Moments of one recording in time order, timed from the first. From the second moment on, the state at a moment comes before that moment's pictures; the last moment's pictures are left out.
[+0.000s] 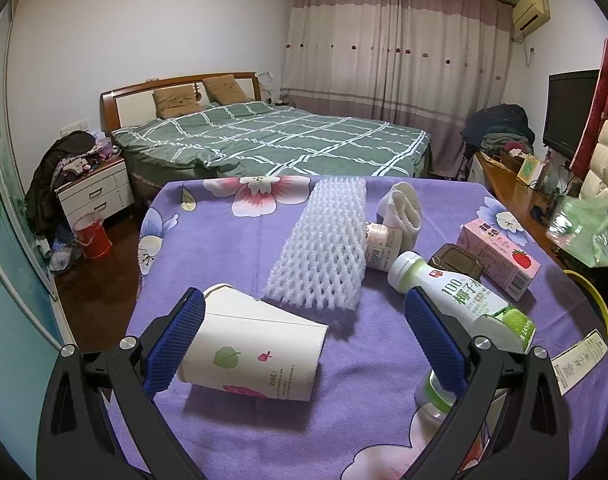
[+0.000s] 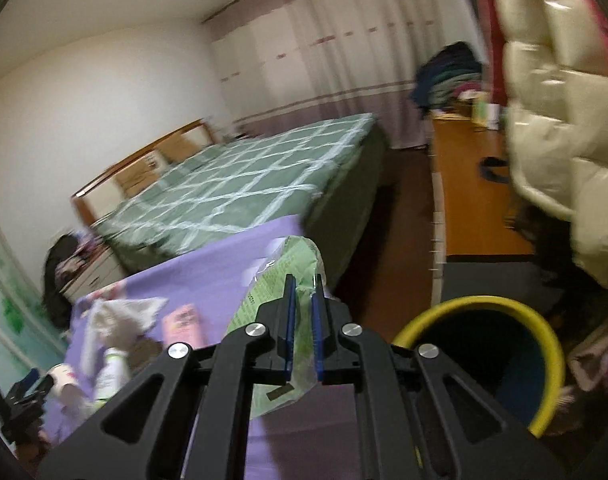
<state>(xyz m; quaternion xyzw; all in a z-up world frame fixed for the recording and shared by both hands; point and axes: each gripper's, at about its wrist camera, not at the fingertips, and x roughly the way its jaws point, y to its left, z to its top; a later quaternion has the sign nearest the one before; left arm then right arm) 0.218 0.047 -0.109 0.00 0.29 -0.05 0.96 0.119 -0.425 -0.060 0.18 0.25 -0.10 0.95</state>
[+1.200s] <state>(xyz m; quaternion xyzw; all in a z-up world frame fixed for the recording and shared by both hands) 0.196 0.011 -0.103 0.02 0.28 -0.13 0.95 0.153 -0.431 -0.132 0.12 0.27 -0.24 0.92</state>
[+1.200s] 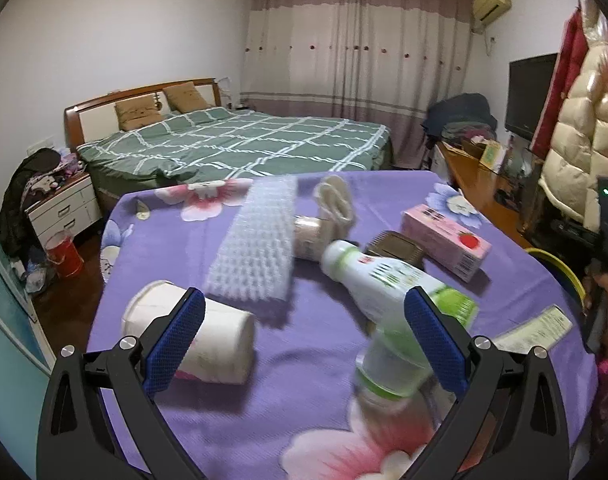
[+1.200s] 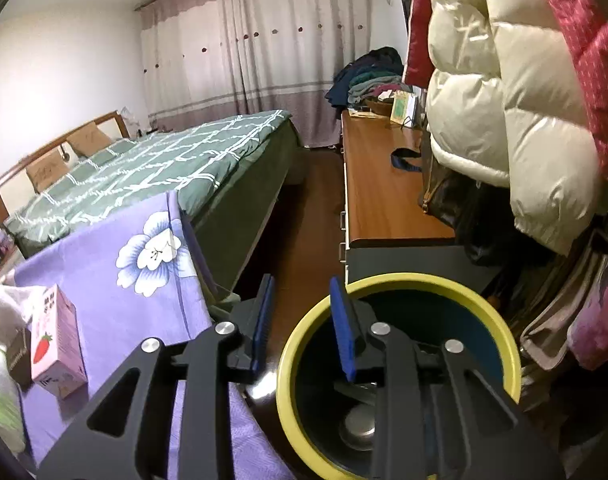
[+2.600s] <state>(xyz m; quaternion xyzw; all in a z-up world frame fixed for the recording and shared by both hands) 0.161 -0.188 -0.142 0.00 0.37 -0.21 0.91 0.148 -0.434 -0.129 0.15 0.26 -0.21 0.93</state>
